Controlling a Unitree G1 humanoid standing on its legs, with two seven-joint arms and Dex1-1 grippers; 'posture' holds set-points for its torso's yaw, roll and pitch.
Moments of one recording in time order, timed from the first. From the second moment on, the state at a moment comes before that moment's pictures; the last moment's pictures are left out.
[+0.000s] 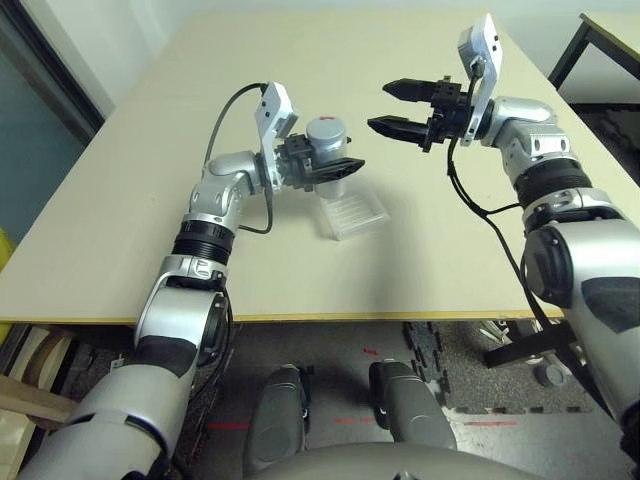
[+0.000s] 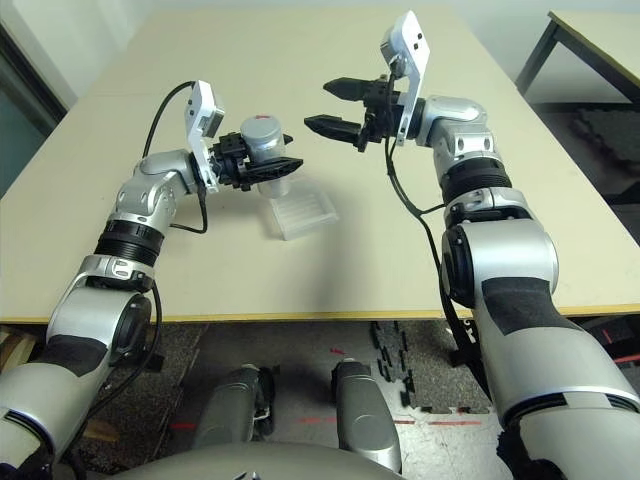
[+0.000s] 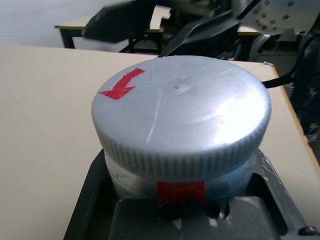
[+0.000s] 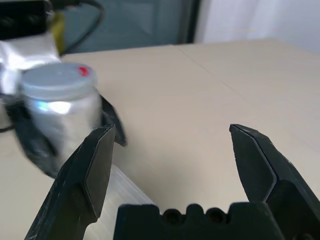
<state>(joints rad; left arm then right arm) -0.92 0.27 -0.02 0.66 -0.29 0.15 -1.17 -1.24 -0.42 -0.06 1.19 0.18 -0.08 1.23</state>
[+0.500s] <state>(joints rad) -0.93 0.28 -0.02 0.69 -0.29 0.13 -1.17 -1.24 -0.38 -0.09 1.13 0.20 -0.02 1.41</state>
